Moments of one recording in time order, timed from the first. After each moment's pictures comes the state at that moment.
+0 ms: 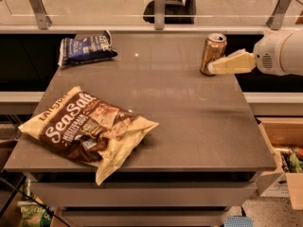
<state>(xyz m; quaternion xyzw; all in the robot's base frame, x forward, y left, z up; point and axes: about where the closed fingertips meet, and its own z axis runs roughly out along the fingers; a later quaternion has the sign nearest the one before) 0.608 -0.235 0.941 -0.27 0.80 0.05 0.53</state>
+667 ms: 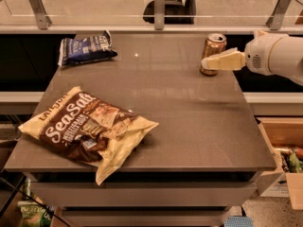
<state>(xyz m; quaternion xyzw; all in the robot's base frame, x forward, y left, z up) 0.641 -0.226 0.931 -0.26 0.77 0.08 0.57</state>
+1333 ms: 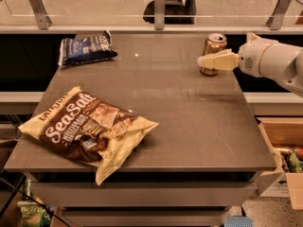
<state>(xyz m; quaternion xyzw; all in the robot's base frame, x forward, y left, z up) 0.669 -0.222 0.915 -0.24 0.75 0.12 0.60</state>
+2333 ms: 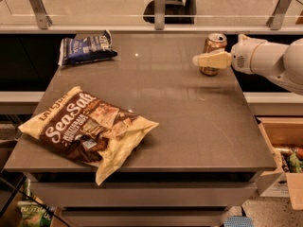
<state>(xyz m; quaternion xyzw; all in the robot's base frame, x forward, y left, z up) 0.699 -0.215 0.894 -0.24 0.76 0.14 0.59</state>
